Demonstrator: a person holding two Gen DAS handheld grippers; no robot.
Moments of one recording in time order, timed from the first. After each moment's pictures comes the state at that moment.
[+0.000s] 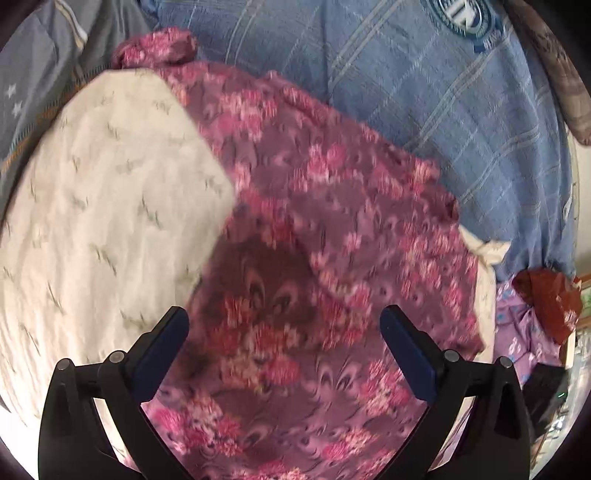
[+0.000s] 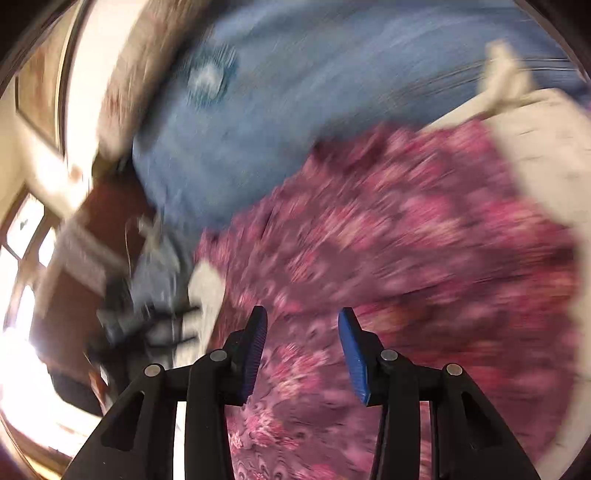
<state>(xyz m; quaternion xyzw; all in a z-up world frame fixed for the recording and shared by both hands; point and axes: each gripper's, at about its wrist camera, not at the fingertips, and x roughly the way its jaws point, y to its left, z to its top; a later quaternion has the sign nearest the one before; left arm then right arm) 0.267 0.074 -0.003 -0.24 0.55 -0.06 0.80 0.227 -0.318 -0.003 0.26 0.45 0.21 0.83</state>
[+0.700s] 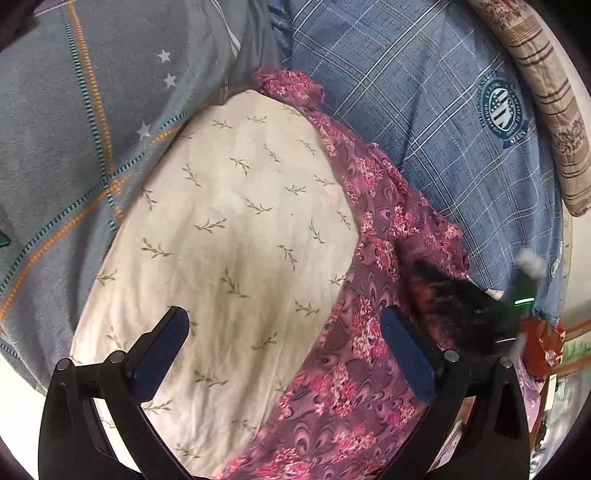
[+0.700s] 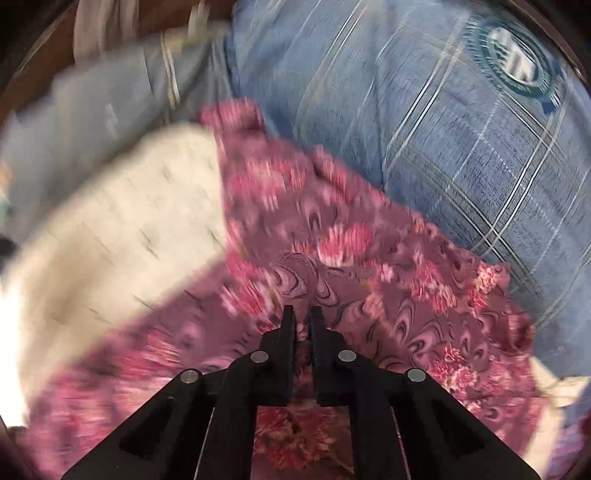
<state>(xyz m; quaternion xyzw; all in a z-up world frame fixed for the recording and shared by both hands) 0.195 0.205 -0.006 -0.32 0.50 0.00 0.80 0.290 -0.080 0.000 -0.20 0.41 0.26 0.85</state>
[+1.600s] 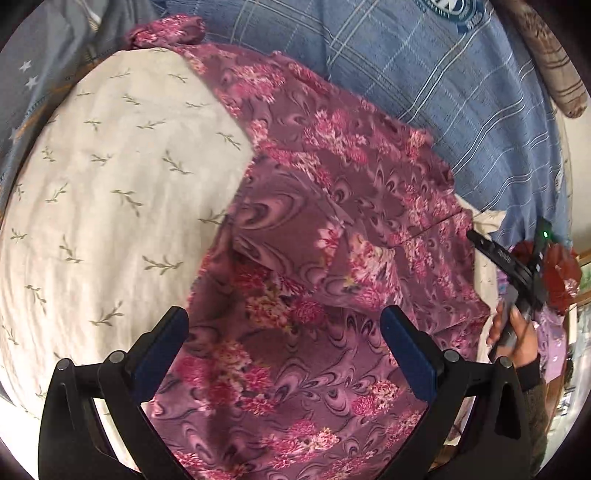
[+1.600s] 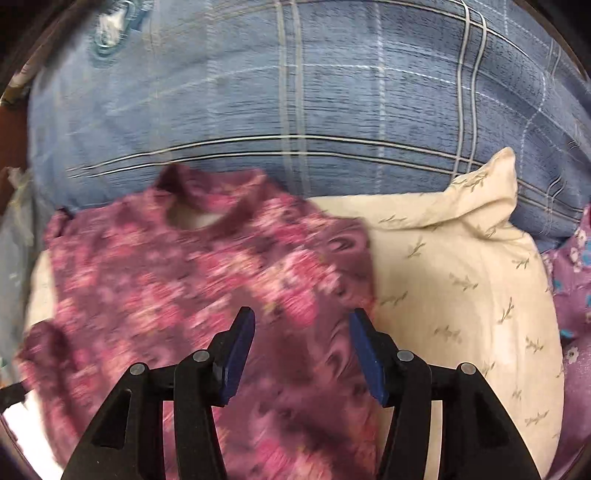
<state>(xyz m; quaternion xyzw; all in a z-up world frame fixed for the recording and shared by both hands) 0.226 0.077 -0.015 -0.22 0.57 -0.08 0.79 0.345 -0.380 -0.004 0.01 0.49 0.01 0.87</state>
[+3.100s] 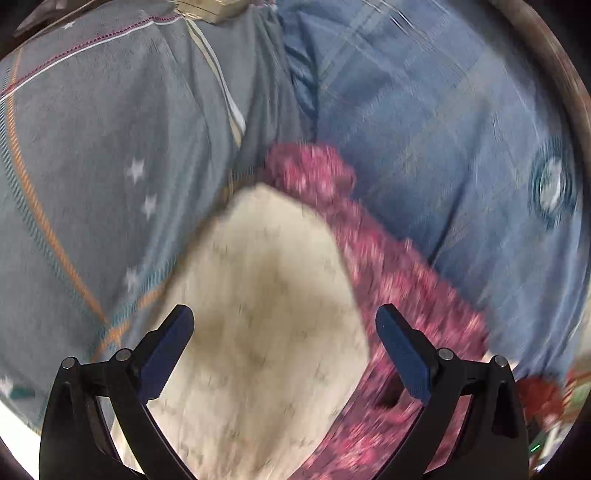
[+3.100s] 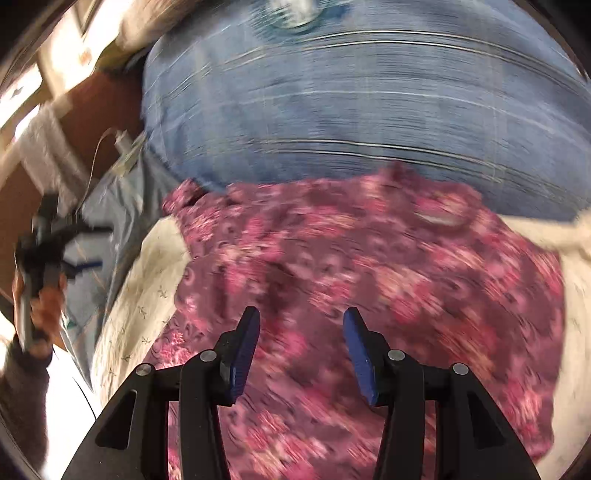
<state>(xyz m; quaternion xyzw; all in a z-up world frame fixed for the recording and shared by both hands) 0.308 0.269 0.031 -0.33 0.50 0.07 0.80 0.295 -0.243 0.039 0.02 0.46 0.21 0.86</state>
